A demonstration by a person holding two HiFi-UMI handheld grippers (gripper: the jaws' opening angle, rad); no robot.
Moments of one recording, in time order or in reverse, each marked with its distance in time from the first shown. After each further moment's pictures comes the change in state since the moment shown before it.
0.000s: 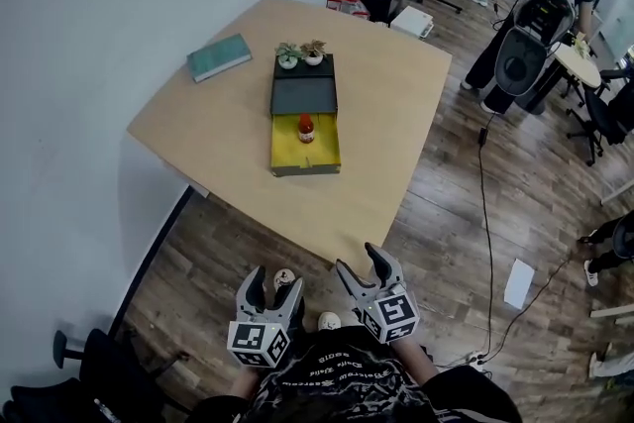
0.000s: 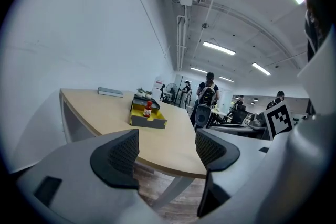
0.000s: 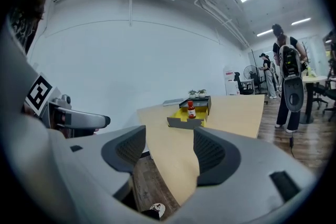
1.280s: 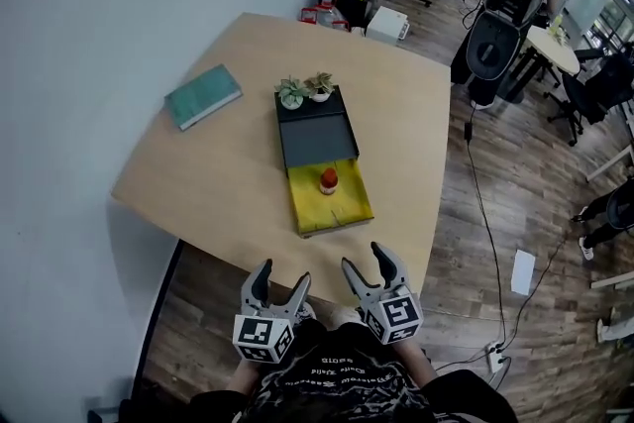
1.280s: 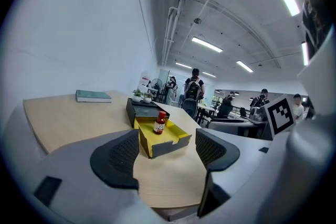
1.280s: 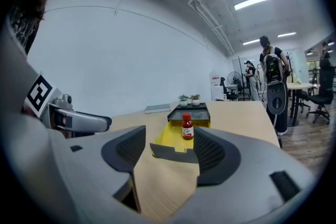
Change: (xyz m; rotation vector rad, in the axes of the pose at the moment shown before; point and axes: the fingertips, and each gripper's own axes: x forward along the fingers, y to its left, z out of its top) left arm 0.150 0.146 0.089 0.092 0.066 -0.214; right arm 0.188 -0.014 0.066 0.019 -0.033 -0.214
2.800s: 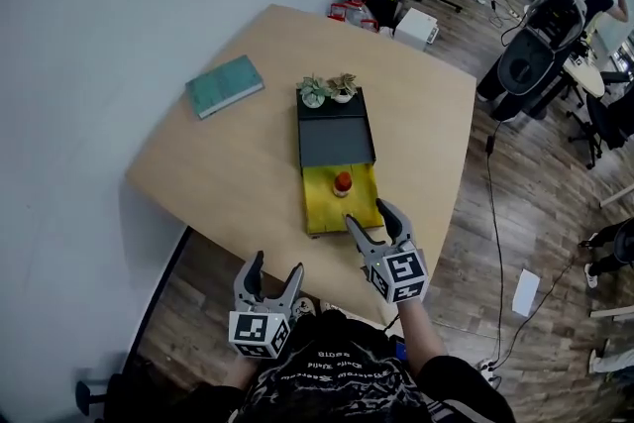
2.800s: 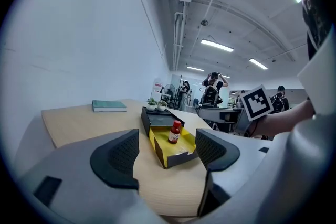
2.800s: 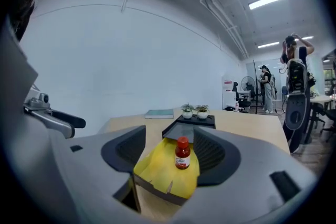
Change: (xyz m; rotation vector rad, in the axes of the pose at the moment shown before) left arm 0.003 0.025 0.026 0.003 -0.064 0.173; right arm 0.088 -0.038 0.056 -0.105 -0.005 0.107
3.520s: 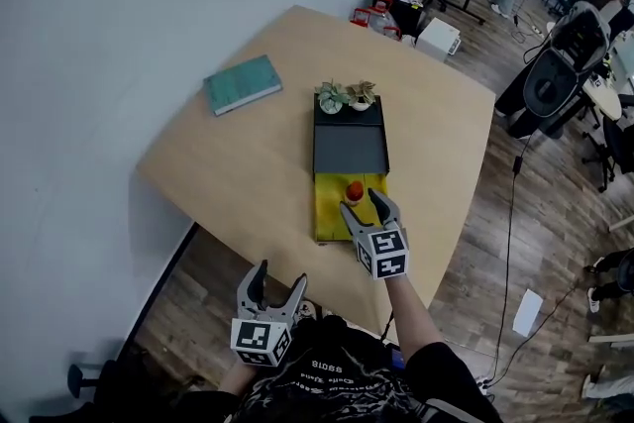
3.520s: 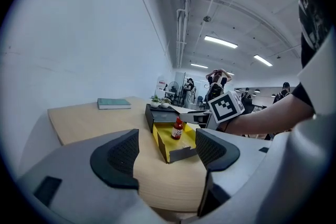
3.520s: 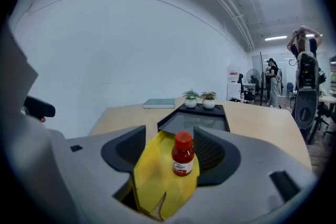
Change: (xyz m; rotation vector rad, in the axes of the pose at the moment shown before) left arm -0.008 -0.001 -0.008 0.002 0.028 0.054; right arm 0.081 -0.010 -0.032 -0.018 0.104 0.039
